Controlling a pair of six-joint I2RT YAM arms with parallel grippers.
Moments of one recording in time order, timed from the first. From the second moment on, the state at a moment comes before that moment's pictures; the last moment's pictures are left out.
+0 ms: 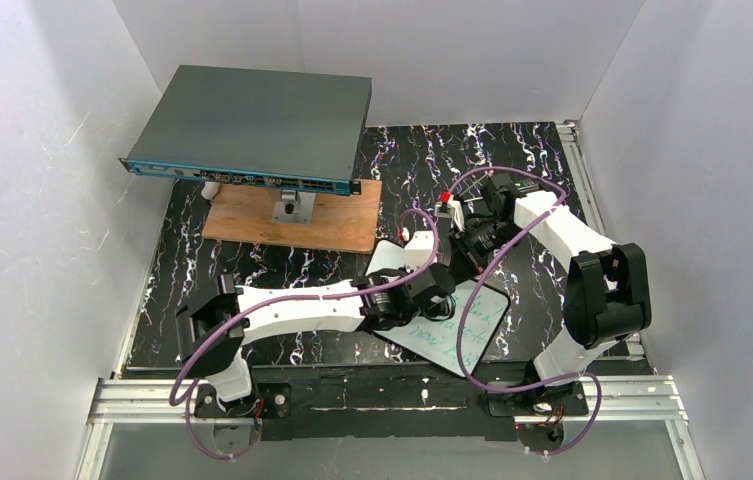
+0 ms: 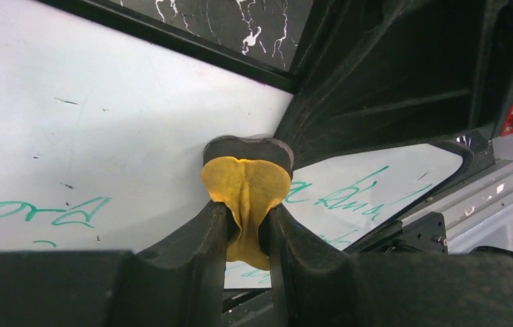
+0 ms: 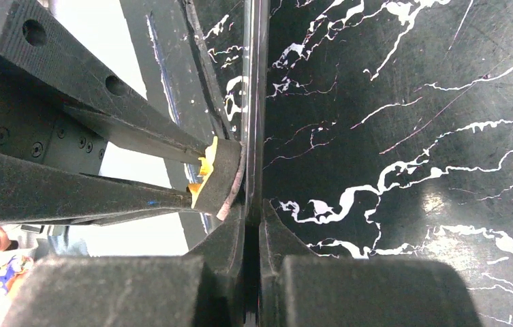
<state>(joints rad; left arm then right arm) -1.26 1.65 1.19 -0.34 -0.47 -0.97 0.30 1.63 1.21 -1.19 -0.96 -0.70</state>
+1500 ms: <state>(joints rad) -1.15 1.61 1.15 -0.36 -0.46 -1.07 0.31 1.63 1.18 -1.00 -0.97 -0.45</state>
